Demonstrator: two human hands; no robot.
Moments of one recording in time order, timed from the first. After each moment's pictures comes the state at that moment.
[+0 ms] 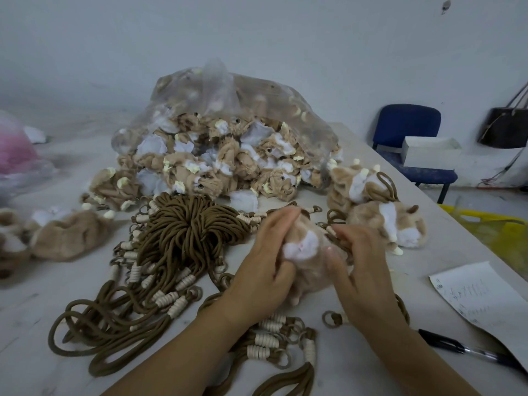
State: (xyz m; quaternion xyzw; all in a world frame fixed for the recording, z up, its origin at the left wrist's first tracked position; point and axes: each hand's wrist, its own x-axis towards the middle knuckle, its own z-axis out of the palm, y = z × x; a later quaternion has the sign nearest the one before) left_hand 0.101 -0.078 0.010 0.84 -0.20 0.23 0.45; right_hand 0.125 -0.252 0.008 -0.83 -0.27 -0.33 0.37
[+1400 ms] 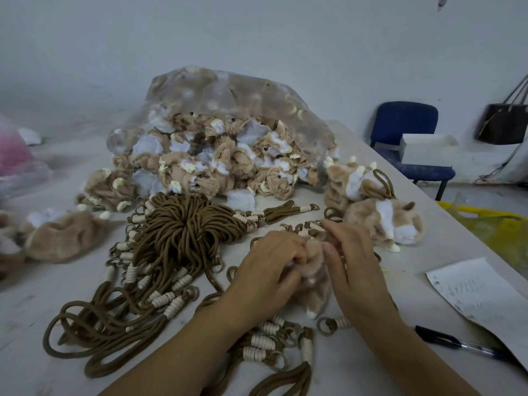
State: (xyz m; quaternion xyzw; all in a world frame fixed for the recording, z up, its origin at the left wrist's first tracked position) left_hand 0.106 -0.082 0.005 0.83 -0.28 0.33 0.34; right_hand 0.129 -0.251 0.009 -0.83 -0.27 -0.31 0.37
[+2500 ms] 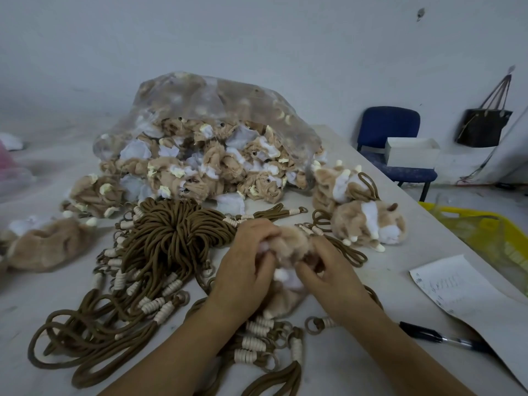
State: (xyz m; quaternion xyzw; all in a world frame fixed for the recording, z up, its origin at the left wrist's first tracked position) left_hand 0.103 -0.077 0.010 0.80 -0.20 0.35 0.44; right_hand 0.128 -0.246 0.010 -0.85 -0.25 -0.10 0.46
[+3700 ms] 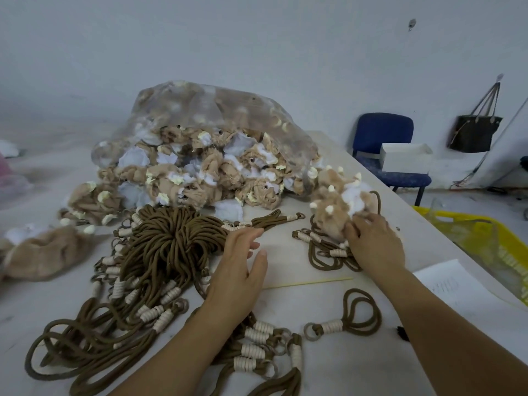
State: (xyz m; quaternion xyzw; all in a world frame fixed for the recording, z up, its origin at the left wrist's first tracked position) left_hand 0.112 -0.068 -0.009 0.85 -0.08 0.24 0.47; right_hand 0.218 -0.310 0.012 -0.97 0.01 -0.17 0.16
